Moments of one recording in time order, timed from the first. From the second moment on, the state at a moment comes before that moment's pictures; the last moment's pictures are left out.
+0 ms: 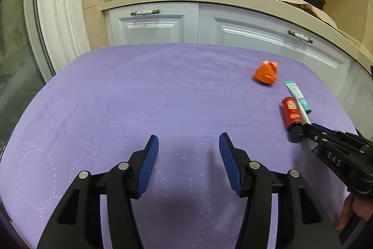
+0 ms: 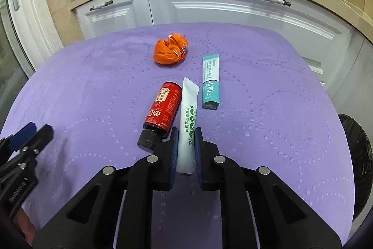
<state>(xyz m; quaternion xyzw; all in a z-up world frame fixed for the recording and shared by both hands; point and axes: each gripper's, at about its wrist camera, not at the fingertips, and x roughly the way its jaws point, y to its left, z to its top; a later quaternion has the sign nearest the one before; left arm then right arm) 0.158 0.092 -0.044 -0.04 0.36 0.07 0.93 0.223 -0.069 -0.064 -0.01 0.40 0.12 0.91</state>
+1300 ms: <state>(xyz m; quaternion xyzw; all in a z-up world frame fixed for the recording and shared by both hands) 0.214 -0.038 -0.056 0.02 0.39 0.00 0.92 0.185 -0.228 -0.052 0.06 0.36 0.06 0.93</state>
